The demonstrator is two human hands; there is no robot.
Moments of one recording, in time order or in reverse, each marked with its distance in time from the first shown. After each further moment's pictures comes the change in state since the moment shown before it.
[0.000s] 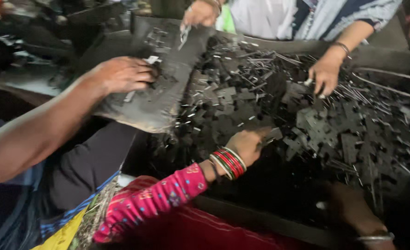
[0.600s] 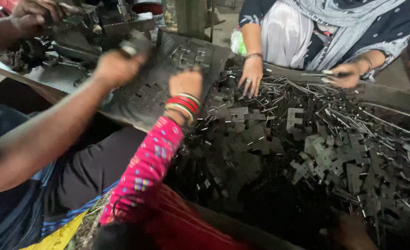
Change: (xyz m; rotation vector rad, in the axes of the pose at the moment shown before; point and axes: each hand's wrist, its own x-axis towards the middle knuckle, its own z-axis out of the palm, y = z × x) left_hand 0.075 -0.181 -0.183 1.093 0.454 -0.395; right_hand 0.076 0.068 0.066 -0.149 0.211 0.031
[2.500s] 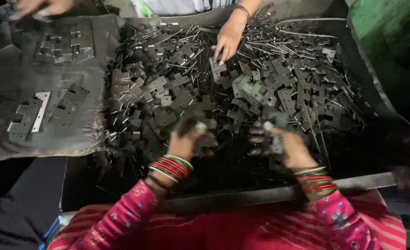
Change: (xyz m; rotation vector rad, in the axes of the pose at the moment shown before) left_hand -0.199 0.183 -0.105 -1.960 -1.070 -0.713; right_hand -0.083 -0.091 -0.134 2.199 -0.011 0.071
